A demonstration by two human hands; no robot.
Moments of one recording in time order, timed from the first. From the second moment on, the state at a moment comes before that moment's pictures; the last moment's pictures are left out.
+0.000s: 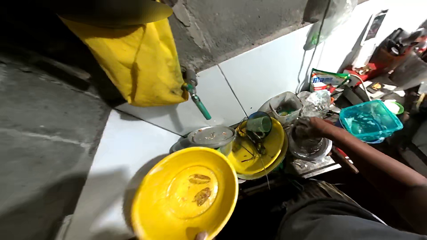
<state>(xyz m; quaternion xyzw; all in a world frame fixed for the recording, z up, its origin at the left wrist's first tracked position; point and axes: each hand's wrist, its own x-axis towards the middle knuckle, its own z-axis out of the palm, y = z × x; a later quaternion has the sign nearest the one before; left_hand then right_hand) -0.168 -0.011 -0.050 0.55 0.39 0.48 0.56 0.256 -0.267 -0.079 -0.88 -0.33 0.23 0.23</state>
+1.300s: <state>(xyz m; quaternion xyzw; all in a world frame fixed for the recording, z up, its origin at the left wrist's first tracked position) 0.037 0.059 -0.047 0.59 0.49 0.33 0.55 0.201 0.038 -0.028 -0.51 -0.18 0.48 0.69</state>
